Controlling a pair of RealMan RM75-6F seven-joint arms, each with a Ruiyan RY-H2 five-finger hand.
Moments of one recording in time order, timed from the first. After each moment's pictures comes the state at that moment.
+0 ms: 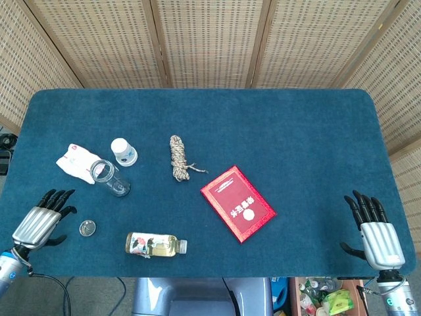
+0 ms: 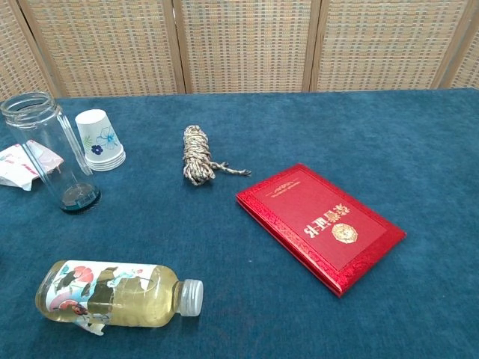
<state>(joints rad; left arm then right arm) -0.27 -1.14 0.06 -1.42 1.62 1.16 0.04 0.08 -1.15 0.03 -1.65 -1.53 1.46 -0.09</state>
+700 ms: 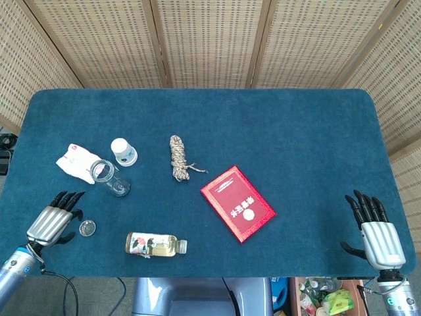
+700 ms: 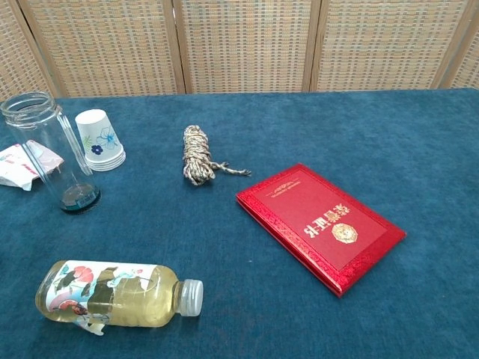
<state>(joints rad) -0.32 -1.23 0.08 -1.35 1.59 1.10 0.07 0.08 -1.15 0.03 -1.65 -1.53 1.46 -0.09</state>
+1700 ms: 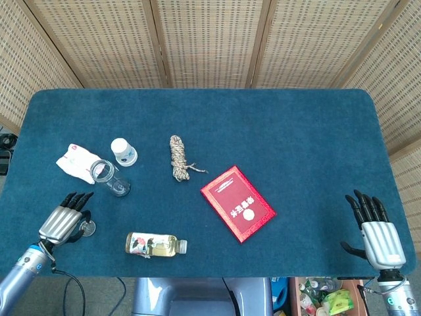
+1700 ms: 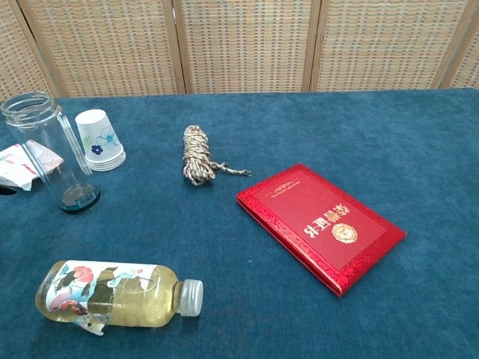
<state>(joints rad) -0.34 -1.30 0.08 -1.31 1.55 1.07 0.10 0.08 -1.15 0.03 -1.65 -1.53 1.46 -0.08</state>
